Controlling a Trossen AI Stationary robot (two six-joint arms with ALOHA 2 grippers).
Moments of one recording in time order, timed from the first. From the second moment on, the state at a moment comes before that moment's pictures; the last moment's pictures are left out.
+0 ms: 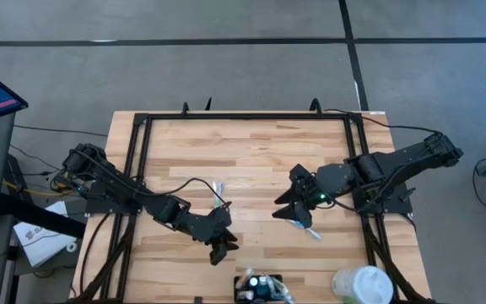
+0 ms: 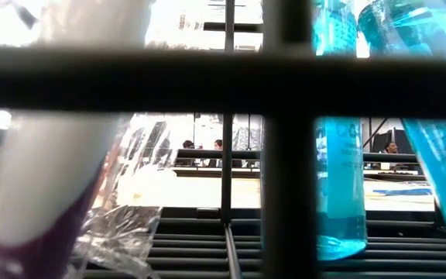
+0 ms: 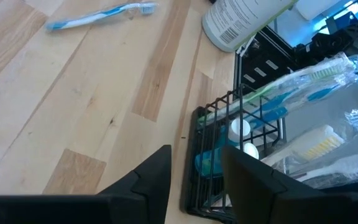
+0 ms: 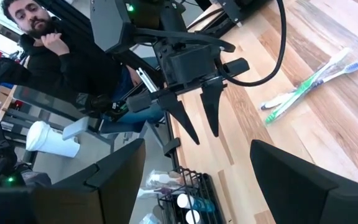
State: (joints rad) left arm -0.47 1.58 1.02 -0.05 -0.17 -0.85; right arm 0.35 1.26 1.26 -0.48 0.08 0.86
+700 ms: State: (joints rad) left arm -0.28 1.58 1.02 -0.72 -0.14 -1.16; right arm 0.35 1.26 1.26 -0.52 0.14 0.87
